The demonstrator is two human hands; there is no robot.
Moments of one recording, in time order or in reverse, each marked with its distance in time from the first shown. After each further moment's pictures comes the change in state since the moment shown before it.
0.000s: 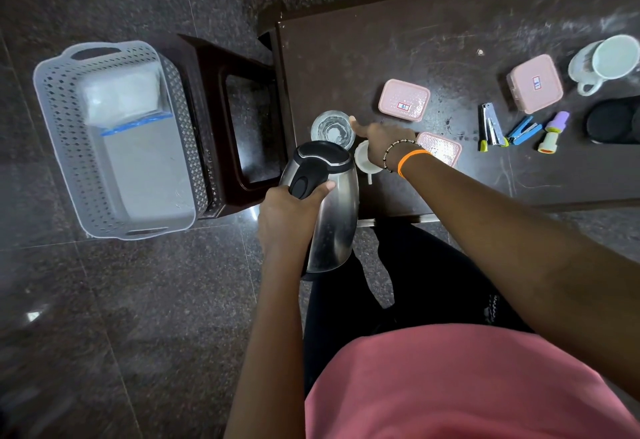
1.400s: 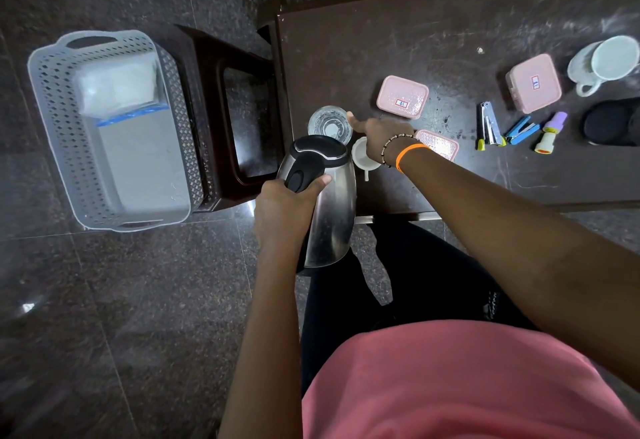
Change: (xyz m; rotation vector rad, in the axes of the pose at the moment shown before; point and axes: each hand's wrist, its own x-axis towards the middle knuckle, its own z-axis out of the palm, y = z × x) left_hand 0.001 0.000 0.004 -0.015 0.009 0.001; right_hand 0.008 0.007 0.005 -0.024 0.012 -0.038
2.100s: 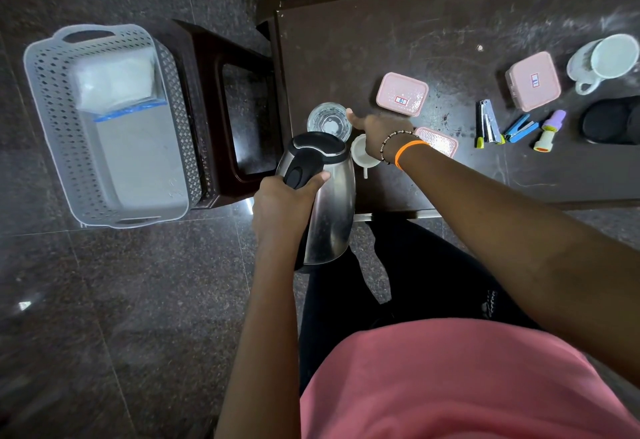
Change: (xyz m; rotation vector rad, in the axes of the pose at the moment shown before) left_hand 0.001 -0.002 0.001 0.021 0.000 -0.019; right_hand -0.001 -0.001 -0.002 -0.003 0.008 0.002
